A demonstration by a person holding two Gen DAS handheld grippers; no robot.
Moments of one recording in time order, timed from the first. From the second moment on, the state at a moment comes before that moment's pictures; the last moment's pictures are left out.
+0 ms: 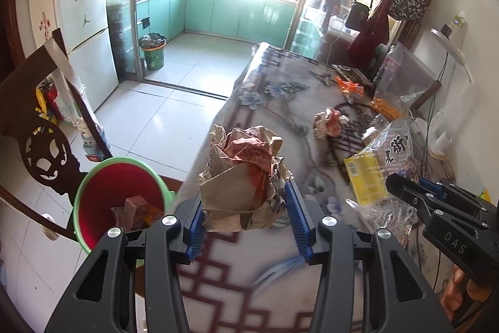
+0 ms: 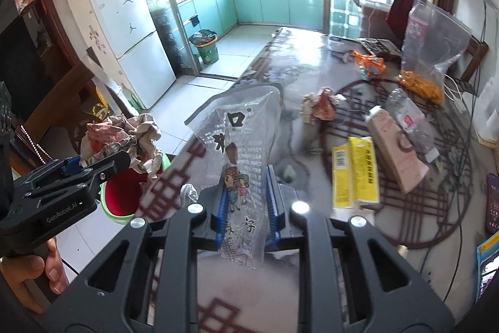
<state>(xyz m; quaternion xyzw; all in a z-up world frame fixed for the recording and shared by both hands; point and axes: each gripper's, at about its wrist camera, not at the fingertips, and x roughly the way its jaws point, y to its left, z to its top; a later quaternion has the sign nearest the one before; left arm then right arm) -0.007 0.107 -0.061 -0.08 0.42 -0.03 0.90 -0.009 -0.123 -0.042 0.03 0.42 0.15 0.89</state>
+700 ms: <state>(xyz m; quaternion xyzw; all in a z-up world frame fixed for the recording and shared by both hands) 0.002 0.225 -0.079 -0.10 0.42 0.00 0.90 0.000 -0.006 -0.041 0.00 0.42 0.17 0.89</state>
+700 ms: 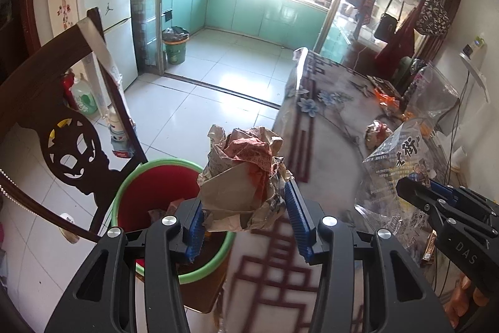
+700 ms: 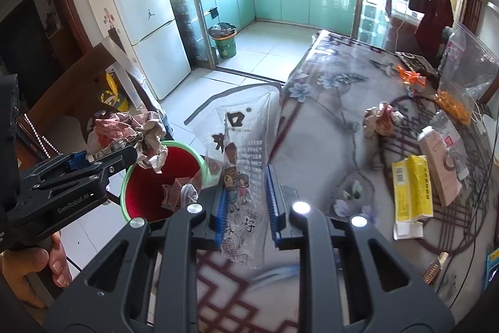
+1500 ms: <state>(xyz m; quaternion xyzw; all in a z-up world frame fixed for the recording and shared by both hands) 0.005 0.338 -0.145 -0.13 0.48 0.12 0.86 0.043 0.101 -0.094 -0.02 0.50 0.27 0.82</state>
